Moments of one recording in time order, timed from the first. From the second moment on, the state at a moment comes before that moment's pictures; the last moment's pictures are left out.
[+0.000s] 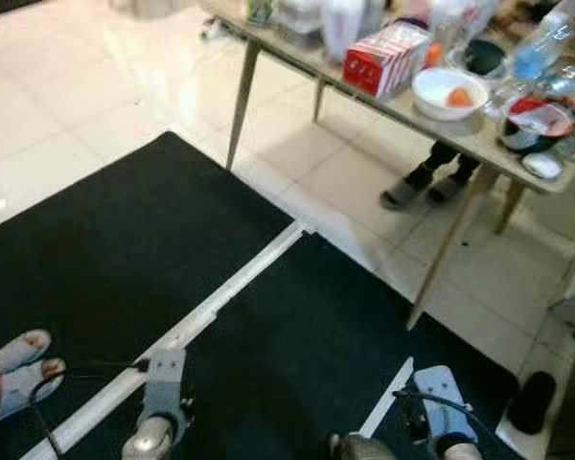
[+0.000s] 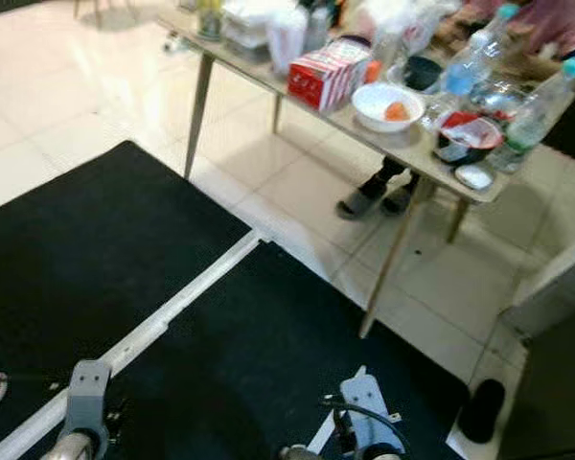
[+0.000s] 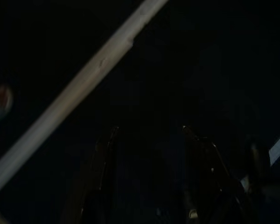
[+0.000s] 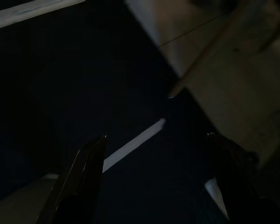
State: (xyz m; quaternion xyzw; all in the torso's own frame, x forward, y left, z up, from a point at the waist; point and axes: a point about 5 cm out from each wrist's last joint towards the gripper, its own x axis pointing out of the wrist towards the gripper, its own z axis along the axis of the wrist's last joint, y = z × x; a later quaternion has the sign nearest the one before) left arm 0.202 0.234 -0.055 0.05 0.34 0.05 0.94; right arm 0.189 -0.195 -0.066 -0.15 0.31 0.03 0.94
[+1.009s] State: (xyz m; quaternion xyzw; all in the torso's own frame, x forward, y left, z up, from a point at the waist) left arm 0.186 0.237 -0.065 0.05 0.37 0.05 0.93; right arm 0.182 -0.188 -0.070 -0.14 0.32 0.03 0.94
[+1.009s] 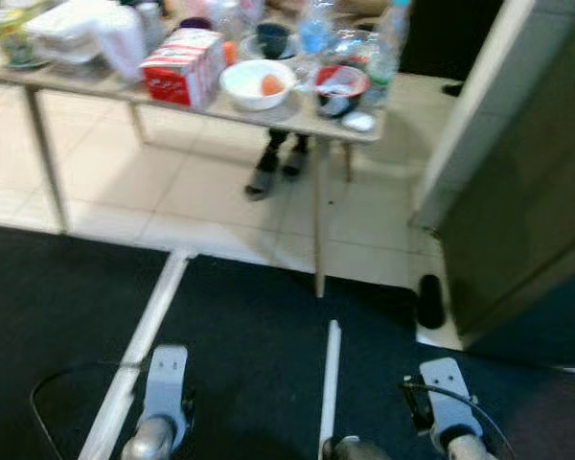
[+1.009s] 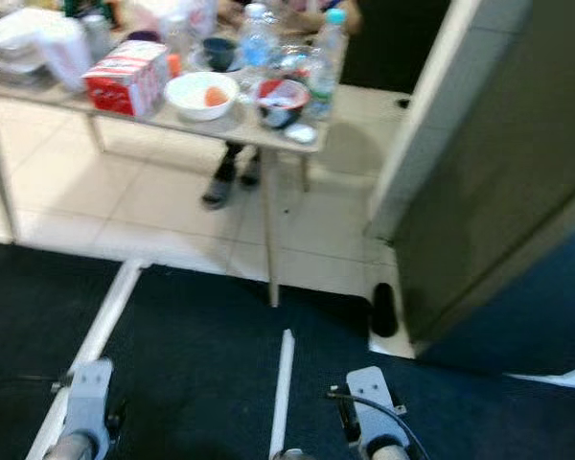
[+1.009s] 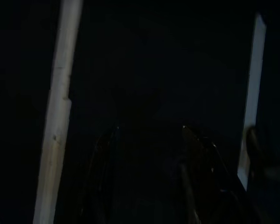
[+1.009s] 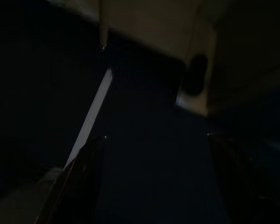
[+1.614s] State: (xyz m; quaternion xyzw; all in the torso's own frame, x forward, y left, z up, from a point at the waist) left arm 0.192 0.236 -0.062 0.05 0.36 0.05 0.93; right arm 0.184 -0.188 -0.070 -0.14 0.32 0.03 0.94
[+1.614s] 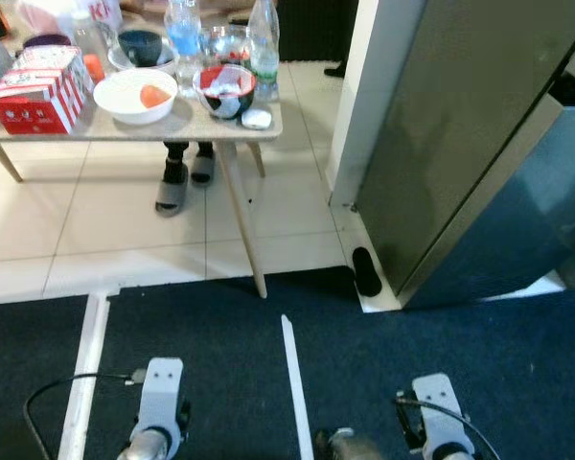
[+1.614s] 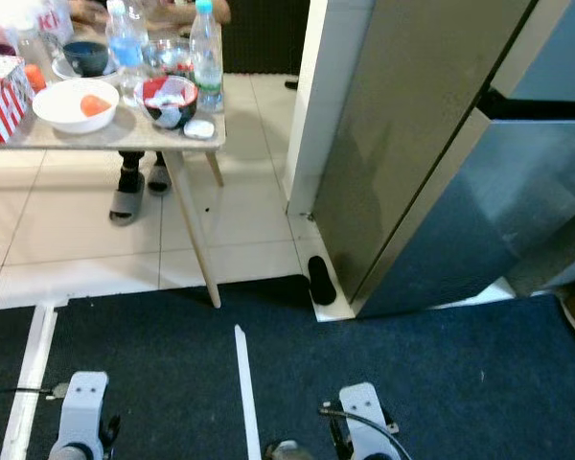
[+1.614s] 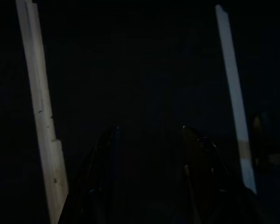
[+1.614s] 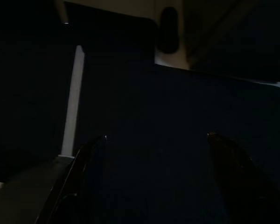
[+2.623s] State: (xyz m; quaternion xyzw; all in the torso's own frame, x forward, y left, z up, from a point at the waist) left arm 0.283 0.209 0.066 0.13 0.00 0.01 0.99; right arm 0.290 -0.138 0.047 -0.10 0.01 0.06 0.99
